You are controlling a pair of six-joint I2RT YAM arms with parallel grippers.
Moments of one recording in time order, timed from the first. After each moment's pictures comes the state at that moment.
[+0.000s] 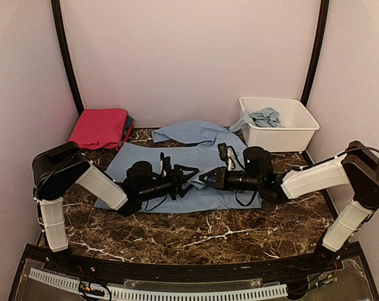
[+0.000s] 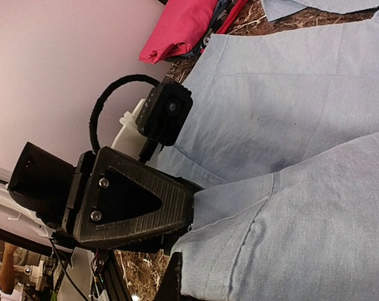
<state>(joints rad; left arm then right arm) -0.84 1.96 0.77 1.11 0.26 -1.49 0.82 1.62 0.73 0.57 -0.36 0.76</state>
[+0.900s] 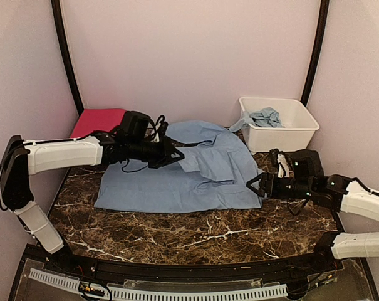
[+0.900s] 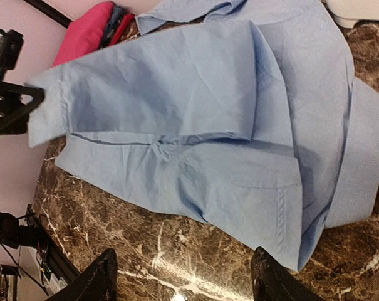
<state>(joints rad) -0.74 1.65 1.17 -0.03 0.35 -0.87 0.68 0.89 0.56 -0.22 -0.13 0.64</state>
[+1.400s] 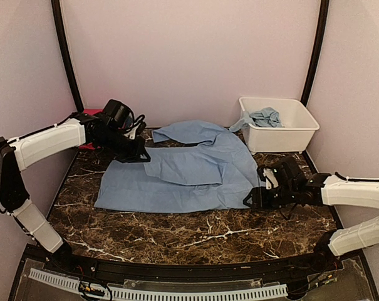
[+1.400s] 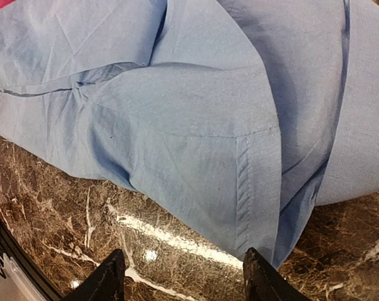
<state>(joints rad) -0.52 1.58 1.31 -0.68 0.32 -0.45 0.66 1.14 0.55 -0.29 -0.13 0.57</state>
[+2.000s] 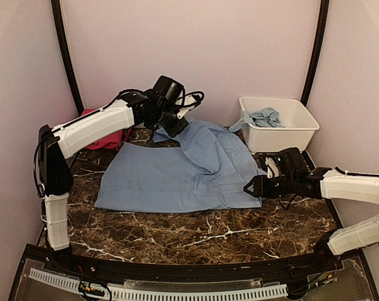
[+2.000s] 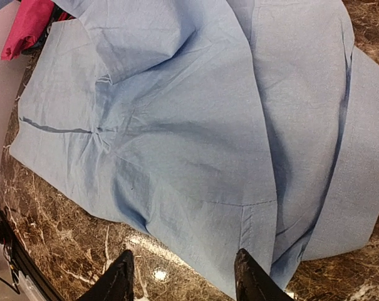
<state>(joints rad) -0.75 2.01 2.03 -0.74 -0.28 0.33 0.57 1.21 0.60 -0.18 -0.20 0.52</state>
